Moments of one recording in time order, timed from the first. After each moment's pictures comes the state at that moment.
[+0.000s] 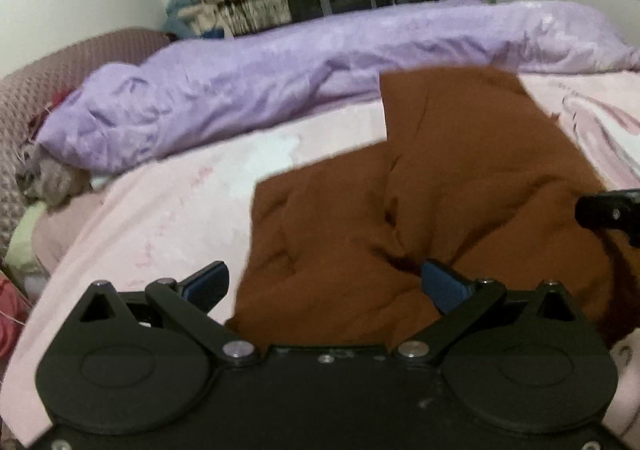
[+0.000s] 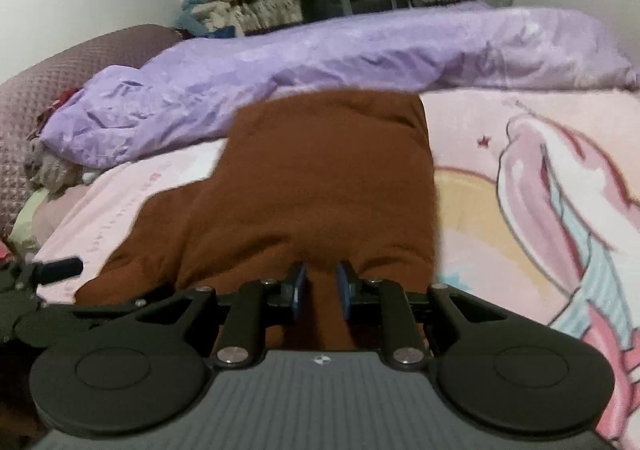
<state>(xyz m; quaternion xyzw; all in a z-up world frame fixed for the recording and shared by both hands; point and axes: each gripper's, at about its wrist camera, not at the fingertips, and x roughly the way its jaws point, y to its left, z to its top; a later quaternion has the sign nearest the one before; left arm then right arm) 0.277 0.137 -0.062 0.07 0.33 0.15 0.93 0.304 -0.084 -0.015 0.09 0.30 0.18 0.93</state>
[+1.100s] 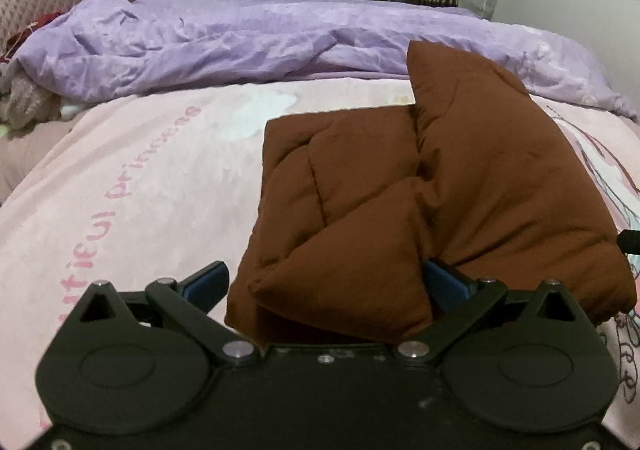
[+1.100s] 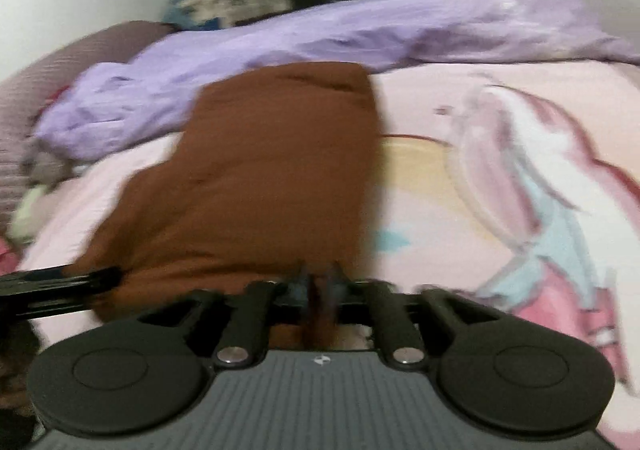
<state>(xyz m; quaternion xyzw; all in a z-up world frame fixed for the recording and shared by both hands) 0.266 0.205 -0.094 -0.04 0.35 0.10 0.93 0.294 -0.134 -0.042 0.10 0.33 0.14 0.93</state>
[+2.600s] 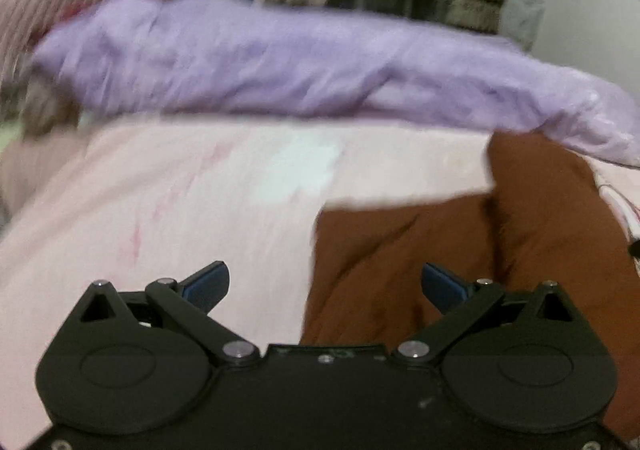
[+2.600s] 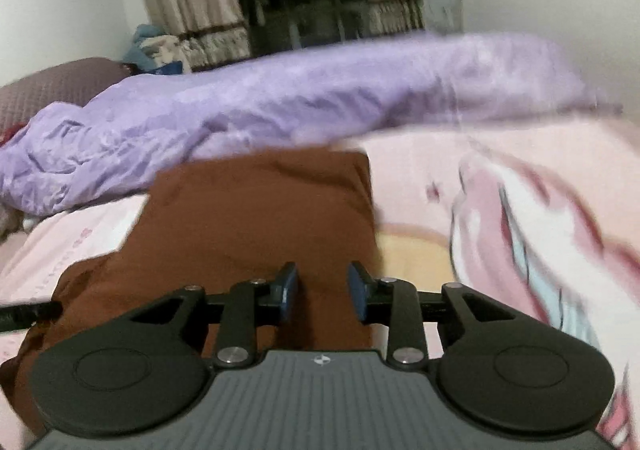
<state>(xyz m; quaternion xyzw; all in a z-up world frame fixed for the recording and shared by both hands) 0.338 0.234 -0.063 -0.06 0.32 0.15 0.93 0.368 -0.087 -0.012 0.08 0.25 0.09 0.96</state>
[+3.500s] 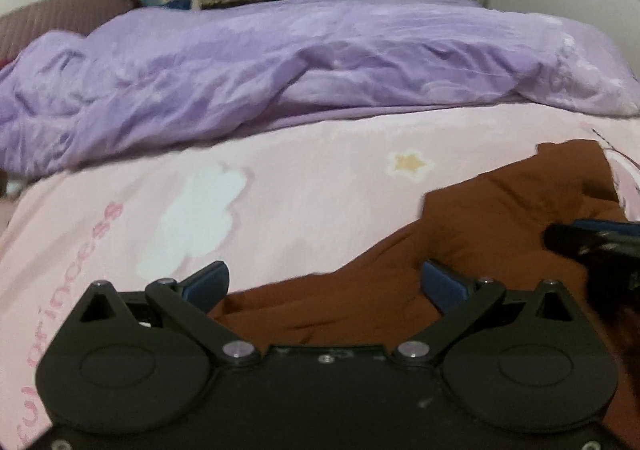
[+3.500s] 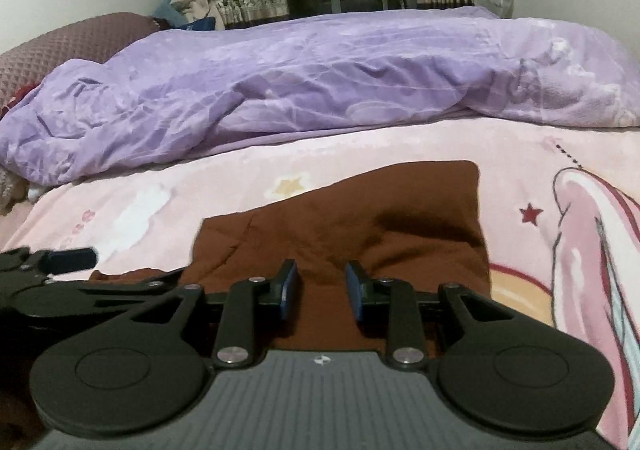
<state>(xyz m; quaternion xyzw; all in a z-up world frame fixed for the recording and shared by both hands) 0.470 0.198 -0.102 0.00 0.36 0.10 0.93 0.455 -0.040 -0.028 0.06 0.31 0.14 0.94</state>
